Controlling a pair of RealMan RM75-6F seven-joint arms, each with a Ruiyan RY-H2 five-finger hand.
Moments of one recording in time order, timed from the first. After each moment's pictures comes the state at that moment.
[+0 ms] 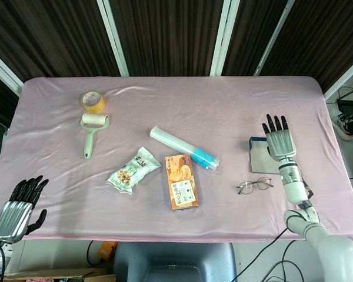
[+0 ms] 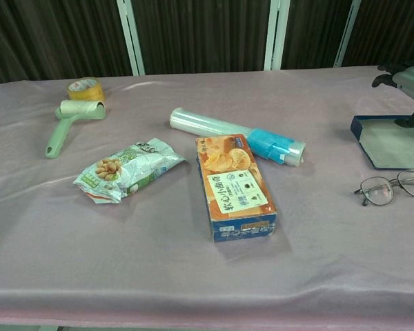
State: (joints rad) left arm -0.14 -1.12 0.03 -1.59 1.58 1.41 0.04; right arm 0.67 -1.76 0.20 -0.49 -1.32 0.93 -0.18
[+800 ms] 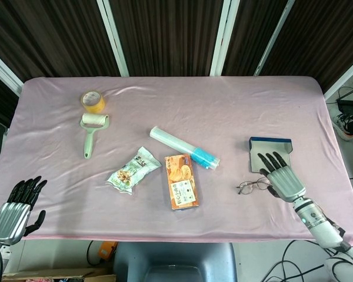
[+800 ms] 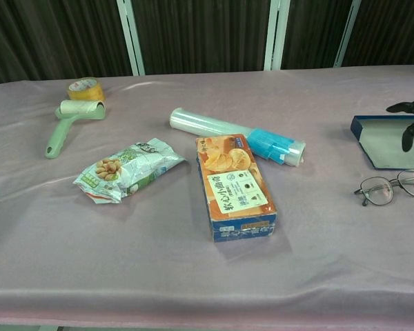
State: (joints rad) left arm -0.13 -1.11 0.03 -1.59 1.59 1.44 0.03; right arm 0.46 -1.34 -0.05 -1.17 -1.54 1.13 -0.15
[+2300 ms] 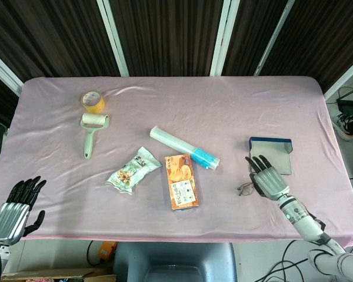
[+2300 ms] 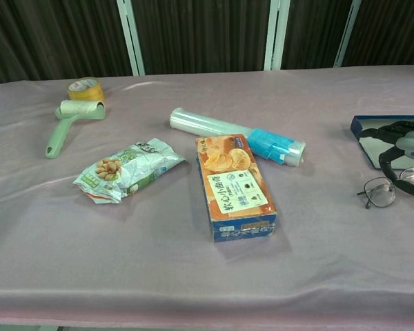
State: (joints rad) left arm -0.13 -1.11 0.03 -1.59 1.60 1.44 0.01; right arm 0.50 -1.48 -0.04 -1.02 -1.55 1.04 -0.08
